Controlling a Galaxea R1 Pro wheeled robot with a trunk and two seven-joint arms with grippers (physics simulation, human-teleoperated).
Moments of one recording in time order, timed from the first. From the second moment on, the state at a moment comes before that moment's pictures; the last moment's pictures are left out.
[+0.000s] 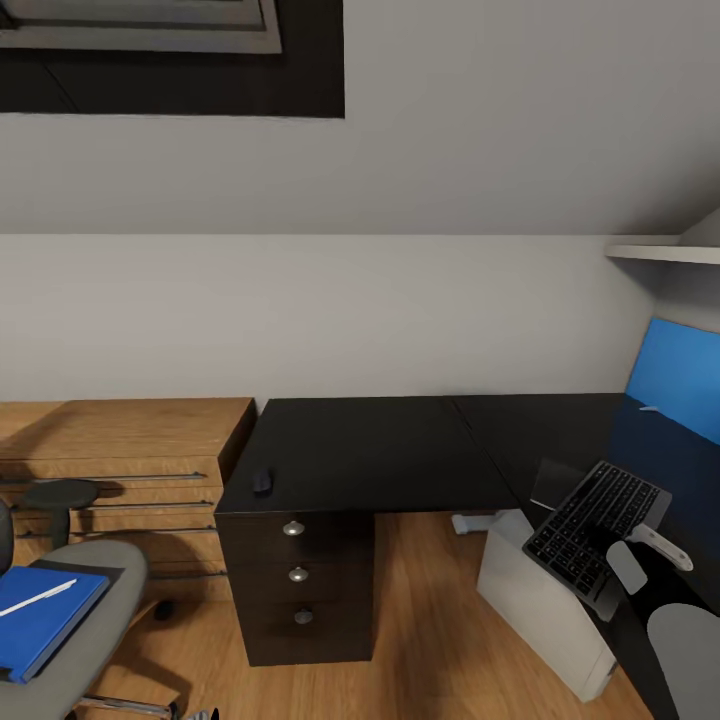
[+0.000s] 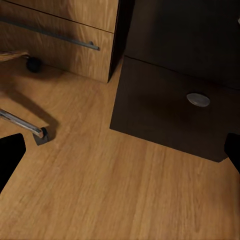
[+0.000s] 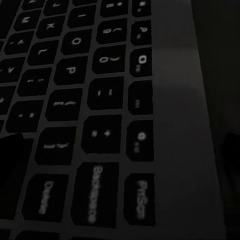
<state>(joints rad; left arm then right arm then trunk) -0.12 0.09 -0.26 -0.44 0.58 -0.52 0.05 -0.75 -0.28 -0.46 -0.41 -0.32 0.17 -0.25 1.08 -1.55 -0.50</state>
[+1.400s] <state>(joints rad) -0.13 0.09 -0.26 -0.44 0.58 -0.52 0.05 -0.75 -0.28 -0.46 -0.43 -0.33 0.18 -0.26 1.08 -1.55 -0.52</state>
